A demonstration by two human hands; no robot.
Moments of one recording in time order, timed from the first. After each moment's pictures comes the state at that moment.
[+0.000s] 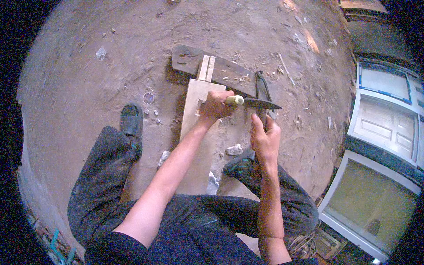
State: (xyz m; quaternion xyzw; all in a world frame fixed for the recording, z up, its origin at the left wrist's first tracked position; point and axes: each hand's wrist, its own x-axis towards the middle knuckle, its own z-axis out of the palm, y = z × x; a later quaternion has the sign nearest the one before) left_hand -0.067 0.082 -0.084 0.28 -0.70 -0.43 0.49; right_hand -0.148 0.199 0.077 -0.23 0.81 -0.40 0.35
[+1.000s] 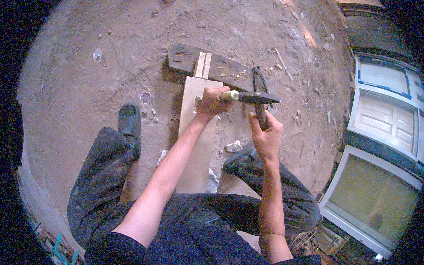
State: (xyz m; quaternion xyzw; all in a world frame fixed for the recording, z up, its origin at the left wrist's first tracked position) left_hand -0.064 0.079 -0.088 0.27 -0.71 -0.44 0.48; right_hand -0.154 0.202 0.081 -0.40 0.83 -0.33 0.22
